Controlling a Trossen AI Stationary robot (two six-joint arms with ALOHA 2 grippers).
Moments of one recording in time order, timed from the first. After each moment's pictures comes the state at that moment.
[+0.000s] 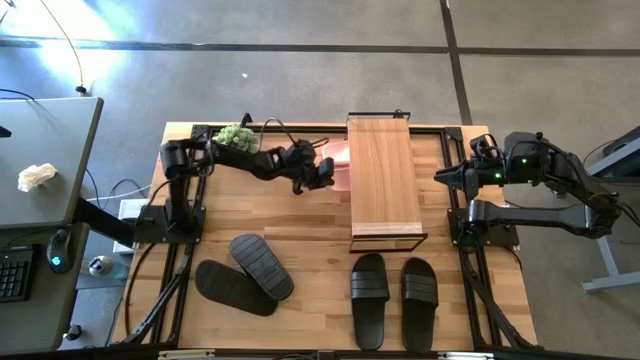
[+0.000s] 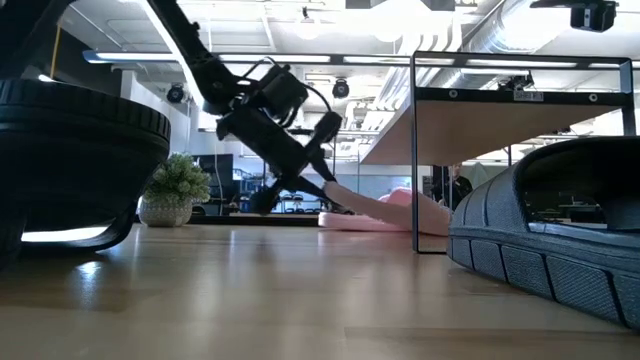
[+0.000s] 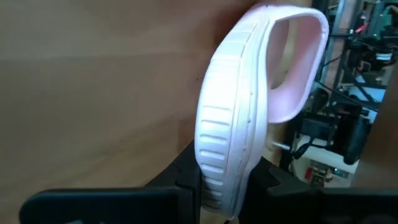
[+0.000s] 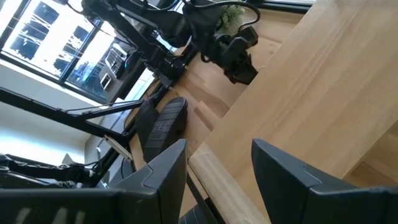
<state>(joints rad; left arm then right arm) 0.50 1.93 1.00 0.25 0.30 -1.34 -0.27 0.54 1.07 -0.97 -0.12 0.76</state>
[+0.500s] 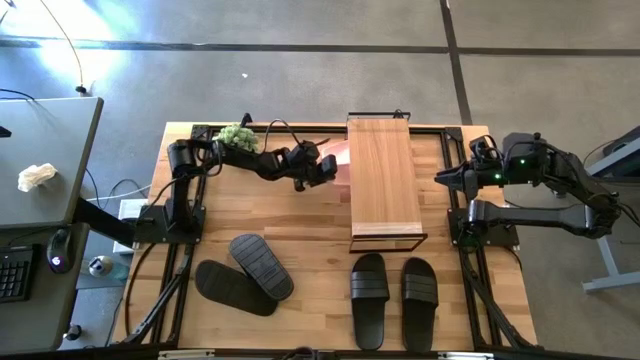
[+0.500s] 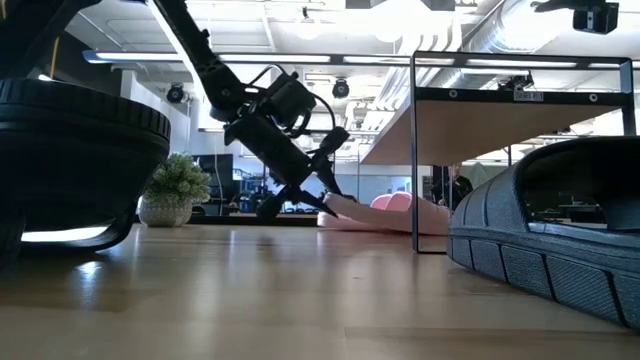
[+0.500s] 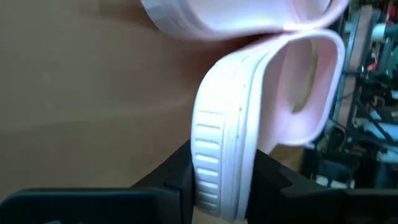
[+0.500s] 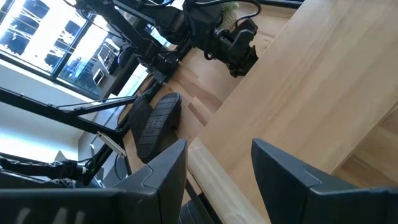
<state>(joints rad) 0.50 1.98 1.04 0.24 0.13 -1.36 -0.27 0.54 1.06 -1.00 -0.11 0.75</state>
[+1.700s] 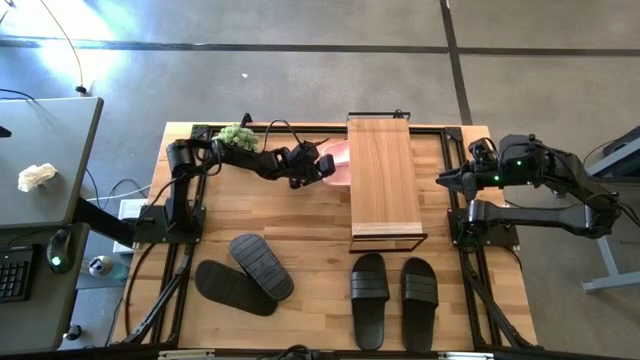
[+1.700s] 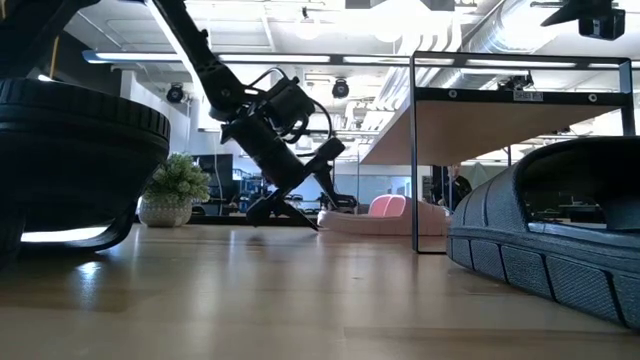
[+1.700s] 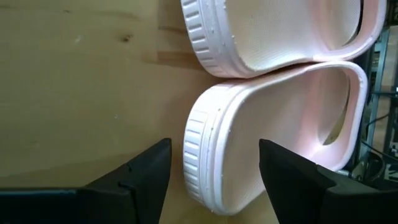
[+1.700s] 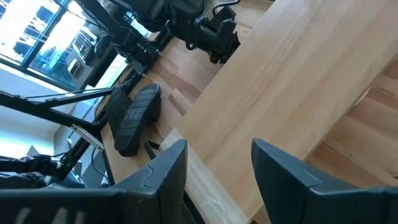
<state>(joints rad) 0.51 1.97 1.04 0.16 0.03 -1.31 -0.27 0.54 1.06 -1.07 -0.08 0.71</state>
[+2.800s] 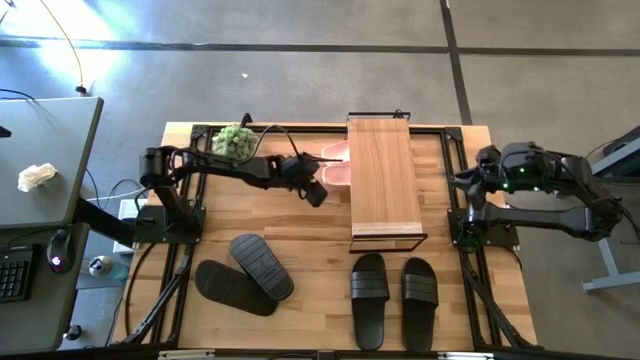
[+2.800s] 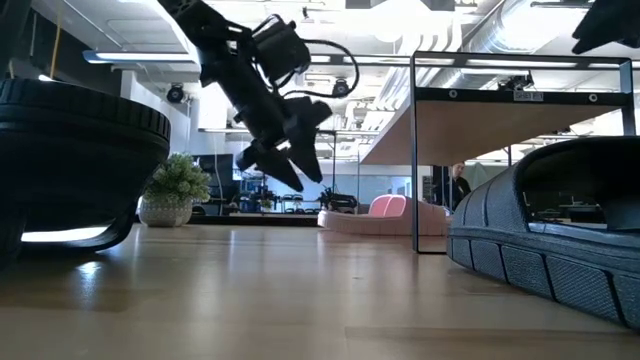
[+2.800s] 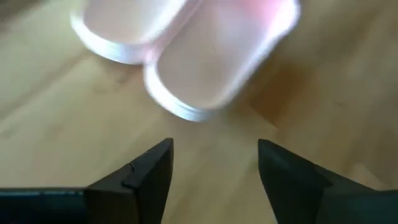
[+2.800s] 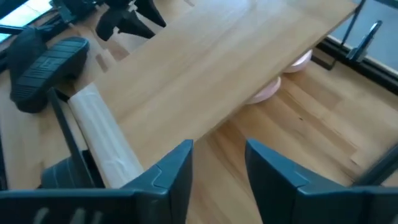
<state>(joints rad) 0.35 1.76 1.04 -0.17 -0.17 -0.45 -0.27 0.47 1.06 -1.32 0.09 0.41</state>
